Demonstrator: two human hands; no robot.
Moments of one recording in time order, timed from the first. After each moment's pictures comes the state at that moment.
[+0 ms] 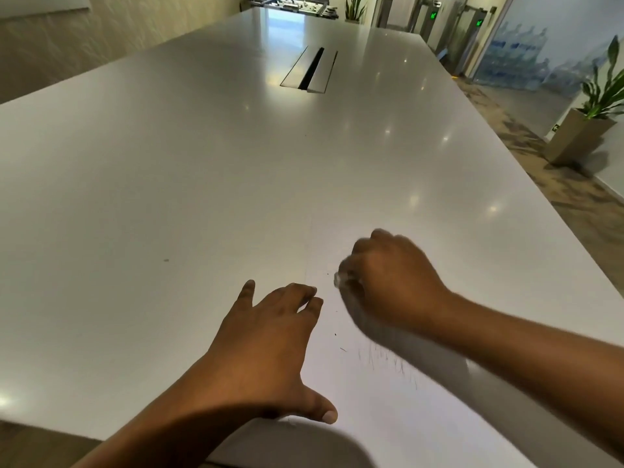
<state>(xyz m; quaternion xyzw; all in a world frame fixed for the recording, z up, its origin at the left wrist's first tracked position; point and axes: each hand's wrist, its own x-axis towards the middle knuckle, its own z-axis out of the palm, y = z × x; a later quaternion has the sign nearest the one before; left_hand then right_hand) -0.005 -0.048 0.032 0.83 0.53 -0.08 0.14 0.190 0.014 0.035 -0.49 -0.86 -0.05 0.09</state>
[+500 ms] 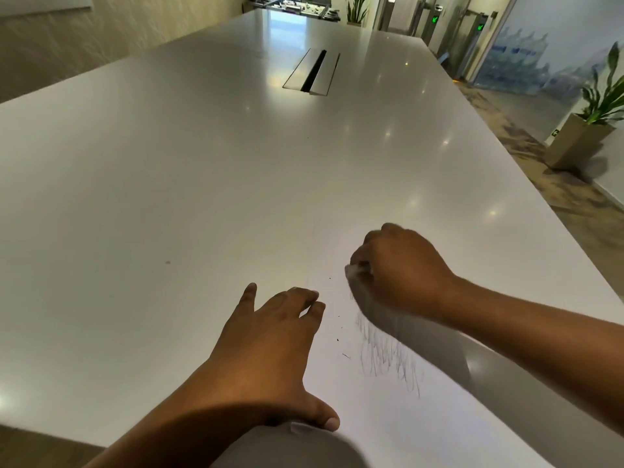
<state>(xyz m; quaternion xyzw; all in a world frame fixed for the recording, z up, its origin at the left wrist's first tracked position) -0.006 -0.046 0.030 0.83 0.52 -0.08 0.15 0.201 0.039 0.038 -0.52 -0.85 -0.05 0.06</state>
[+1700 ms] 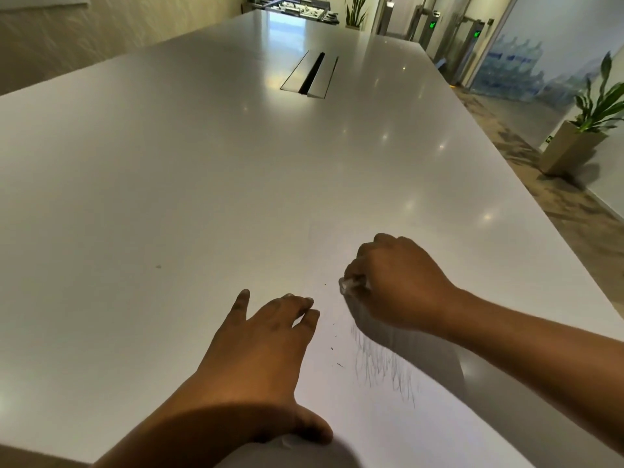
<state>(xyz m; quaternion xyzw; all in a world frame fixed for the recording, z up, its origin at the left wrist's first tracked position) -0.005 -0.043 0.032 0.83 0.53 -0.11 0.16 0.202 0.035 0.038 -0.49 -0.87 -0.05 0.05</state>
